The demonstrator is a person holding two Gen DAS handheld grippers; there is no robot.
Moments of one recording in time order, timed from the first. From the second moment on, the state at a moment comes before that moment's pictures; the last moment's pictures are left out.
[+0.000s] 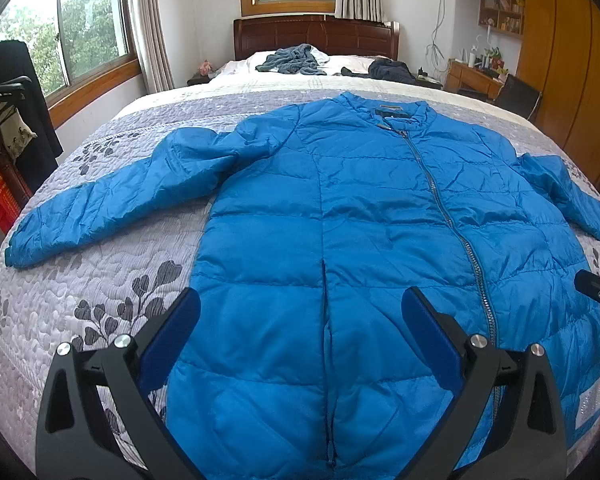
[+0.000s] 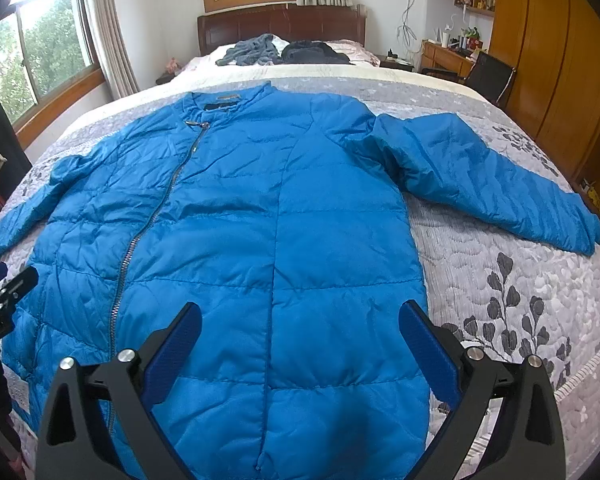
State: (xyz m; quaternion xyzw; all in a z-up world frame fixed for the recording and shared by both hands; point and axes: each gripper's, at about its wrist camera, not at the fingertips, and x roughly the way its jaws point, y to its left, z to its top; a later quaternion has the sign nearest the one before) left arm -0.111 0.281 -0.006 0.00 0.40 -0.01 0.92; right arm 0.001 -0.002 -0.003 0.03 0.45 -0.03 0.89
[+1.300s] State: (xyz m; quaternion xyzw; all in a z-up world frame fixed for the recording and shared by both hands) left arm -0.002 0.094 0.017 0.01 0.40 -0.13 0.91; right arm 0.040 -0.425 -0.054 0.34 0.45 -0.24 0.79
